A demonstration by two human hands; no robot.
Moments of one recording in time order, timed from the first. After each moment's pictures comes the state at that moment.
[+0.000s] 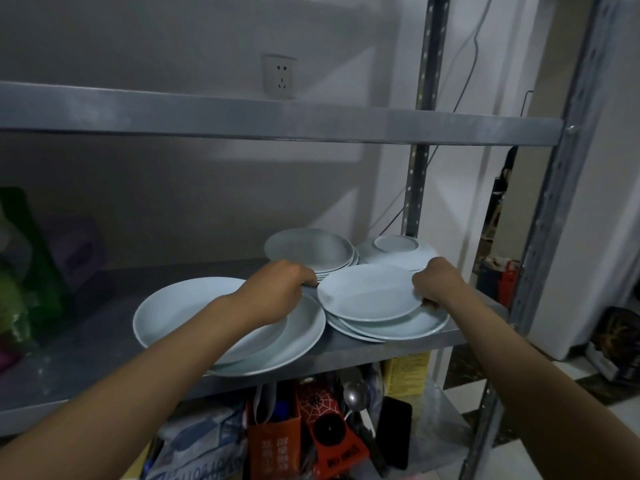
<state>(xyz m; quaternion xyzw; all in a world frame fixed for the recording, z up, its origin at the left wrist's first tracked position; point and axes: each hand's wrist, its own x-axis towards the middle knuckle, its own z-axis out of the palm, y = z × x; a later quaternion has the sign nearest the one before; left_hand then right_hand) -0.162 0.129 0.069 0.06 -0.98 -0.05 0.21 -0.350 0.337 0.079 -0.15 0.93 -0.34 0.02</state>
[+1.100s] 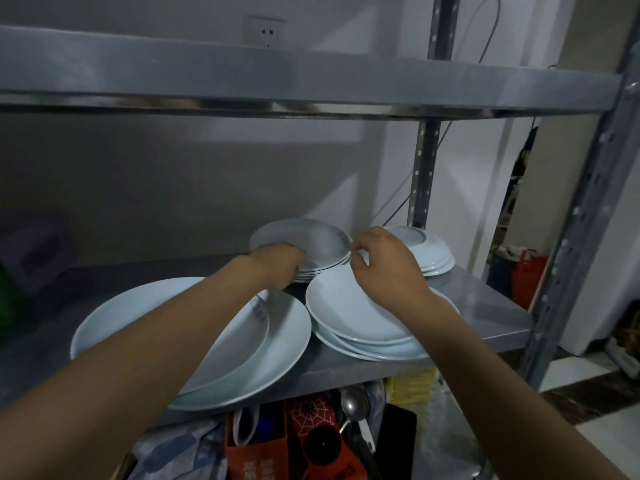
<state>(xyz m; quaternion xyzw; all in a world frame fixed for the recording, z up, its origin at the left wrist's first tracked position) -0.273 0.066 0.056 0.16 -0.99 0.02 0.05 -0.346 0.273 0.063 -0.45 0.80 -0.33 -0.21</state>
